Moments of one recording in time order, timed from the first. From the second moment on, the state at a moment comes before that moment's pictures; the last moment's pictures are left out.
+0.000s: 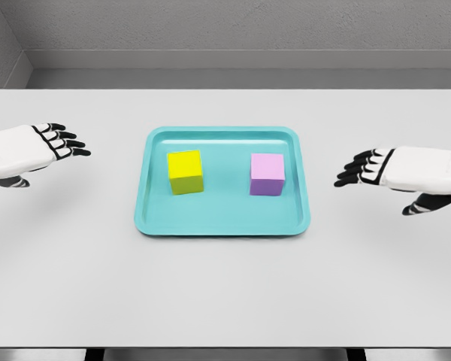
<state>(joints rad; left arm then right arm) -0.35 1.01 -0.31 -1.61 -0.64 -0.61 -0.43 -0.54 -1.21 0.64 -1.75 0.09 -0.61 0.54</state>
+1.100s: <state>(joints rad) -0.52 0.95 -0.54 -1.60 -0.72 -0.61 -0.44 -0.62 -0.93 0.62 -1.57 0.33 -0.61 0.60</state>
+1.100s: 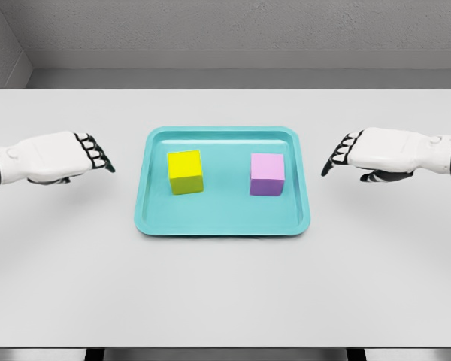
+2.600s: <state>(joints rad) -0.66 0.75 -0.68 -1.52 -0.75 -0.61 -0.49 -0.64 -0.65 0.61 -1.36 0.41 -0.60 0.59</state>
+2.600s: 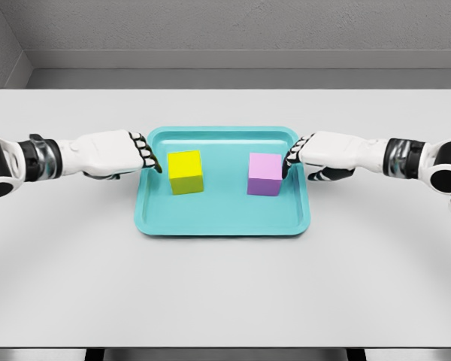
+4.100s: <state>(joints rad) -0.68 0.66 -0.68 -1.52 -0.74 -0.60 -0.54 -0.65 -0.55 0.61 -1.28 0.42 -0.61 0.57</state>
